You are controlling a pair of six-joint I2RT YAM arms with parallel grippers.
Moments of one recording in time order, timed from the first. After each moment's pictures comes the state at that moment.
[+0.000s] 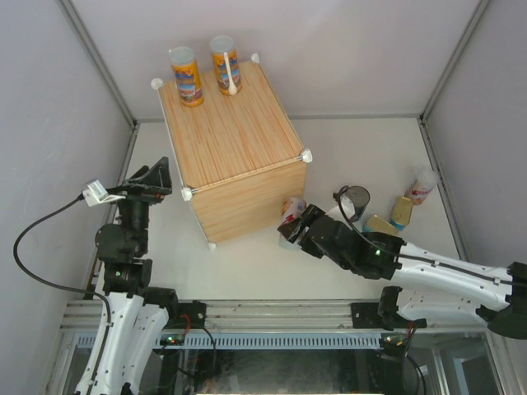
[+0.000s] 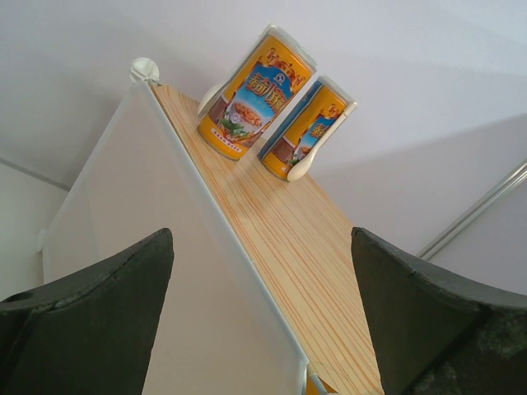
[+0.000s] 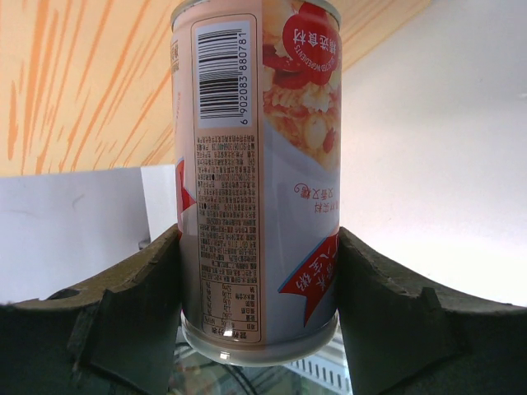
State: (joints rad) left arm -0.09 0.45 0.54 0.28 -0.10 -0.70; right arm 1.16 0.95 0.85 -0.58 0.49 1.35
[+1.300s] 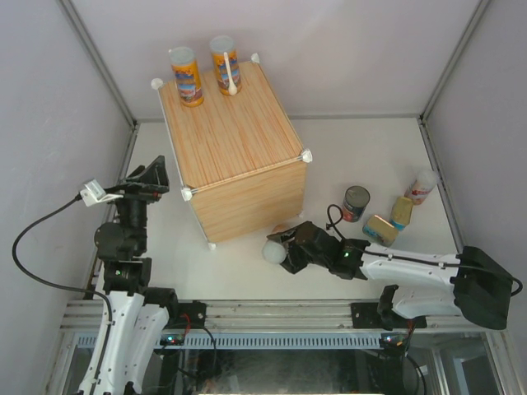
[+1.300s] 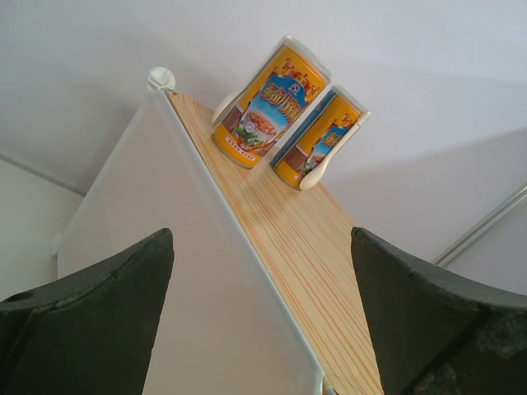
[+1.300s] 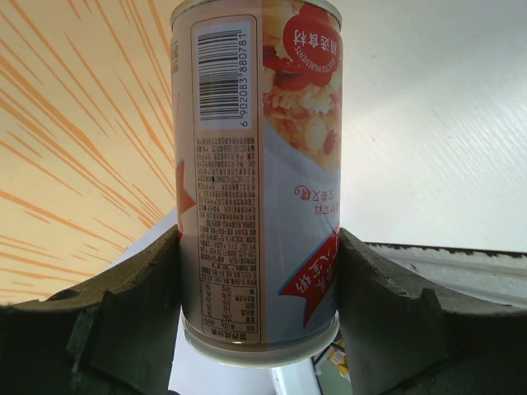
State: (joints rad) left arm -0.06 0.46 0.54 0.28 -0.11 -0.70; right arm 1.09 1.17 0.60 -0.22 0.20 2.07
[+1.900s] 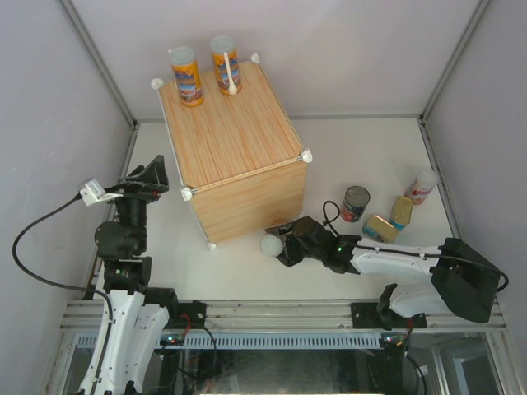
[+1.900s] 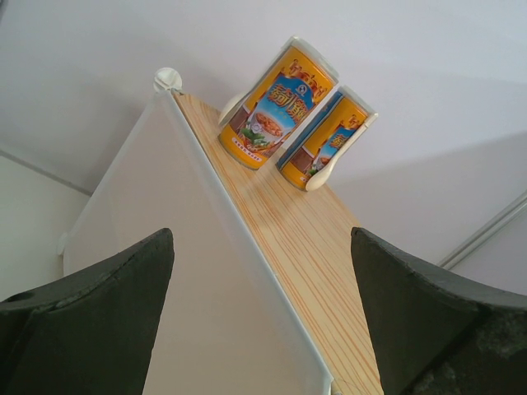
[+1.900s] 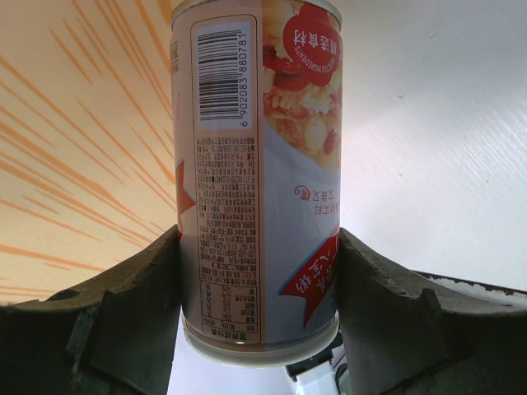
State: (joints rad) left arm -0.04 0.47 0.54 0.29 -0.10 -0.70; right arm 1.00 1.29 0.59 -0.06 0.14 2.08
